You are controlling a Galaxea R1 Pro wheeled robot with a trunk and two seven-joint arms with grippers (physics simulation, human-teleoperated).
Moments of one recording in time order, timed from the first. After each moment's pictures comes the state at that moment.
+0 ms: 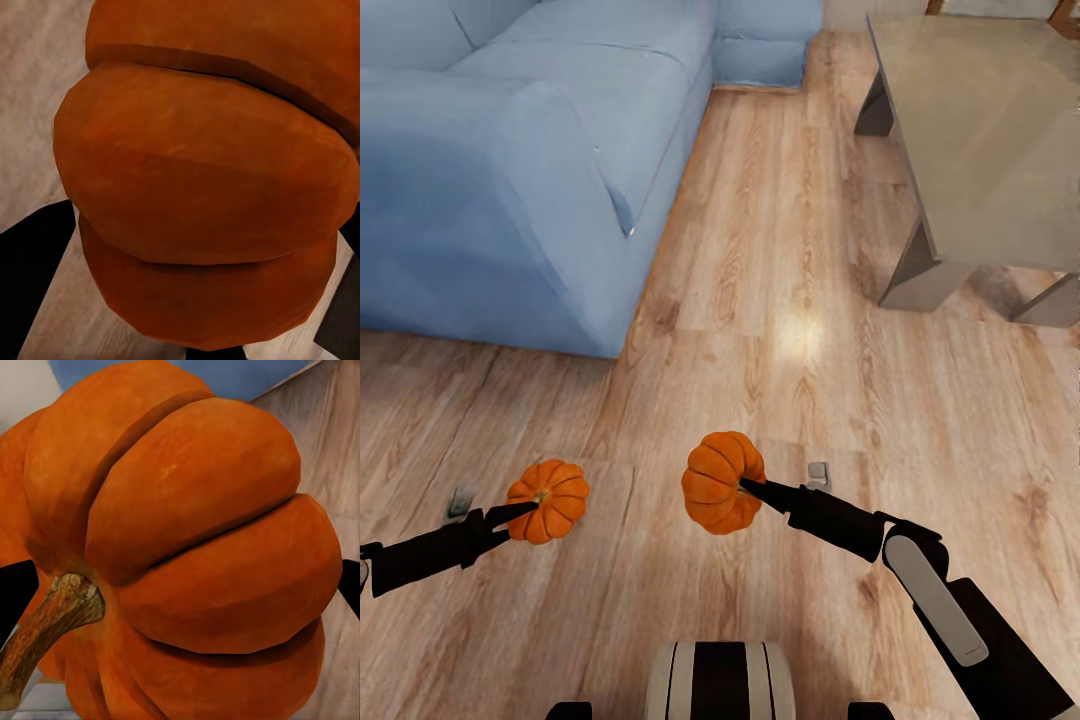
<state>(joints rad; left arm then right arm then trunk) -0.36 0.53 0.19 -1.14 0.95 0.99 -0.61 -0.42 -0.23 0.30 -1.49 -1.00 0.61 0.60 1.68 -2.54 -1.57</state>
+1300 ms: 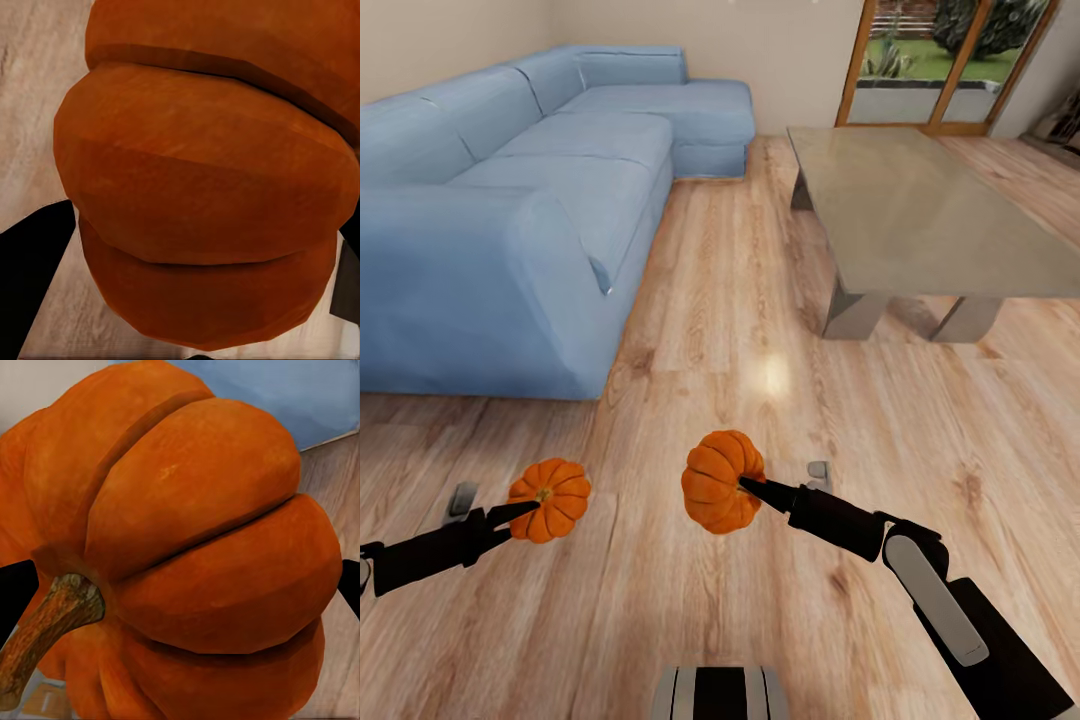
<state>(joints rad) -0.35 0.53 0.19 -1.16 0.95 0.99 -0.61 -0.42 -0.23 0.30 -1.49 -1.00 0.61 0.60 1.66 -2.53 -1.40</state>
